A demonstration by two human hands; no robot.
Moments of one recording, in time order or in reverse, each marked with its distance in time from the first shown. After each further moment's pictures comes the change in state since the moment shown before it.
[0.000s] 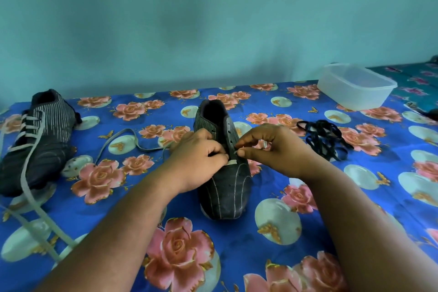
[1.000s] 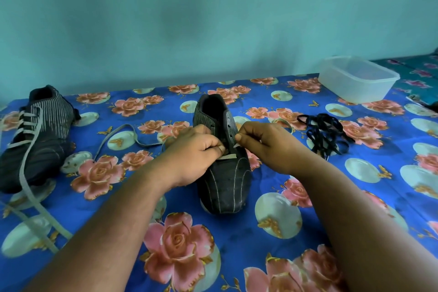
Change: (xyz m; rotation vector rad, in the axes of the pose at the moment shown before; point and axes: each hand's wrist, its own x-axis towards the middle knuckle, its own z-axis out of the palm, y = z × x) left_hand 0.002 -0.008 -0.002 -0.040 -0.052 0.018; right_hand 0.005 0.000 0.014 -0.163 -0.027 0.107
